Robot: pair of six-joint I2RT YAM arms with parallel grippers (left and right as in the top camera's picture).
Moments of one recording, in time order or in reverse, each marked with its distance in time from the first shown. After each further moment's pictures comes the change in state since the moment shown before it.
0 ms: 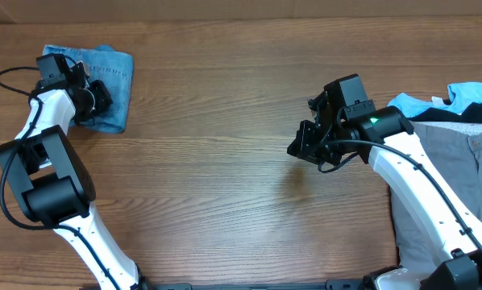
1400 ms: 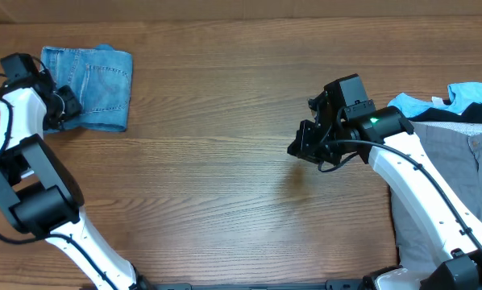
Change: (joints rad) left arm 0.113 -0.051 0.112 -0.257 -0.194 0.039; right arm 0.000 0.000 0.000 0.021 0.001 0.000
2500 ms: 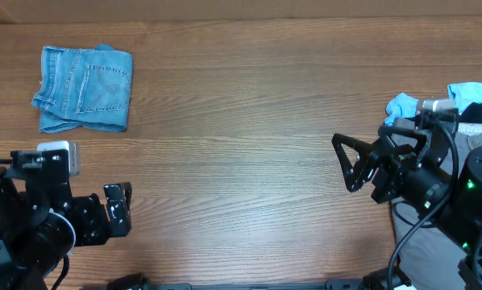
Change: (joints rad) left arm -0.196 -1.178 0.058 -0.925 0.191 0.175; right arm 0.000 -0.642 0.218 -0.076 0.258 -0.161
